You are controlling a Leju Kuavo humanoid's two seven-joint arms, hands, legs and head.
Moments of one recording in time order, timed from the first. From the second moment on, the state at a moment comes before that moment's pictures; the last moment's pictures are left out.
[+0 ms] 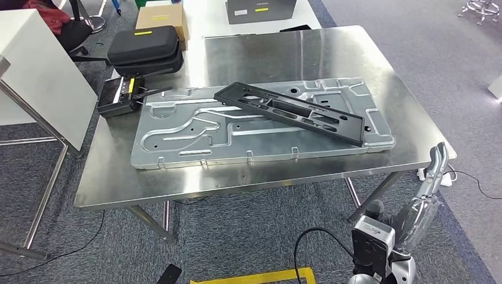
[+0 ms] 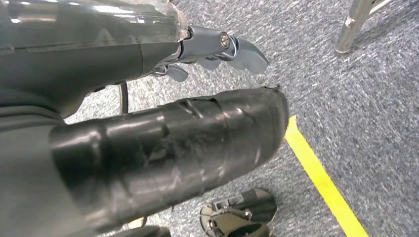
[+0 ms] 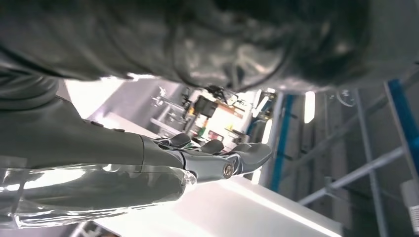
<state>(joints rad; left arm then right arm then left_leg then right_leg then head) -0.08 -0.23 0.64 -0.20 -1.19 0.29 -0.25 0.10 0.10 0.22 -1.80 0.80 -0.70 -0.38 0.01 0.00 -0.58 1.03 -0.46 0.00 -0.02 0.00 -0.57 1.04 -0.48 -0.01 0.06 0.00</state>
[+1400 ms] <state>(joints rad) -0.07 -0.22 0.68 -0.20 -1.17 0.31 -0.26 0.20 0.12 0.20 -1.78 0.58 -0.70 -0.44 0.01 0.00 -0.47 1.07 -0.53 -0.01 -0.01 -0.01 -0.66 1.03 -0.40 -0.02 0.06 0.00</state>
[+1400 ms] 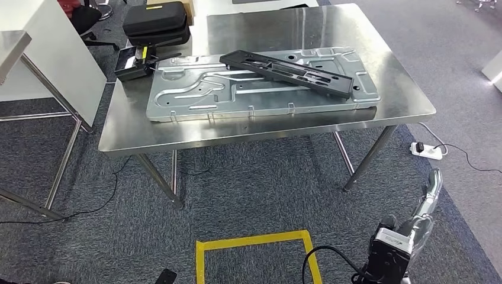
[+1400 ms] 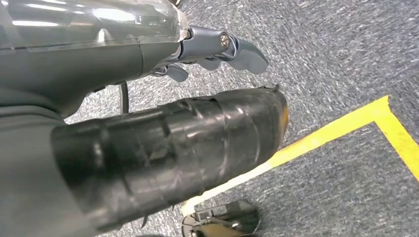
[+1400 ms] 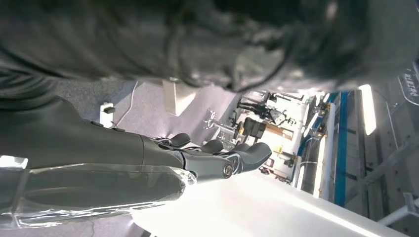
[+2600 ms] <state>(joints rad) -0.07 -0.22 0.70 -0.20 -1.16 0.31 -0.26 0.23 0.12 0.16 -1.78 0.55 -0.70 -0.43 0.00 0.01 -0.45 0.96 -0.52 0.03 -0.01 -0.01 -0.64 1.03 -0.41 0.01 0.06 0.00</state>
